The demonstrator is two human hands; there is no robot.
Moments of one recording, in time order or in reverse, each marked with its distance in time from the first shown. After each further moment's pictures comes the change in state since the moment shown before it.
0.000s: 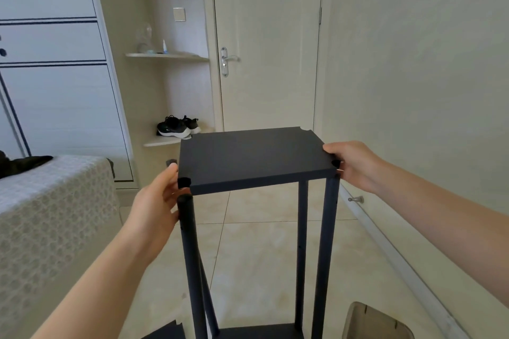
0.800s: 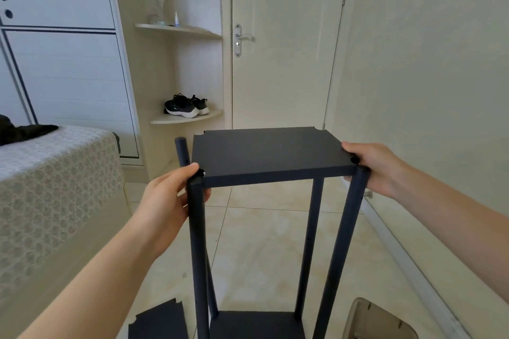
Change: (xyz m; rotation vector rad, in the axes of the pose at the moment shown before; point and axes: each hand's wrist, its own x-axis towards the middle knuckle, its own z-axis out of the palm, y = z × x) left_hand 0.004 -0.021 -0.005 -0.043 0.002 -0.089; right_hand 0.009 0.021 0.008 0.073 -0.028 0.105
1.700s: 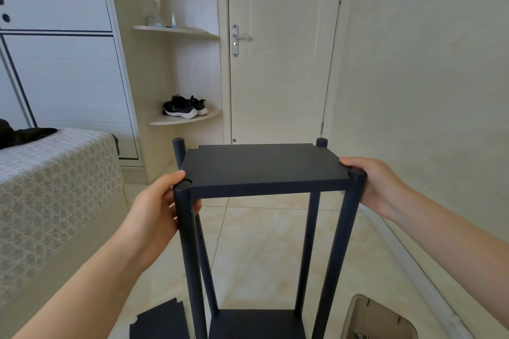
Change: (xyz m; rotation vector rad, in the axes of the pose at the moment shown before) left_hand -0.007 -0.007 -0.013 -0.025 0.000 -0.065; right_hand -0.024 0.027 -0.006 0.095 0.007 0.003
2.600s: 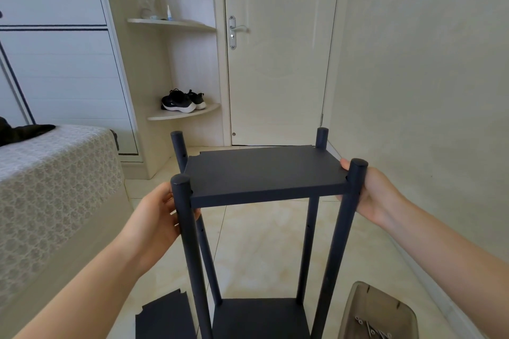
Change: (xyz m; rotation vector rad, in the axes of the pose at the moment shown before) left_hand -0.003 -0.018 -0.010 0.033 -0.016 -0.057; right_hand -0.003 0.033 -0.002 0.264 0.039 0.130
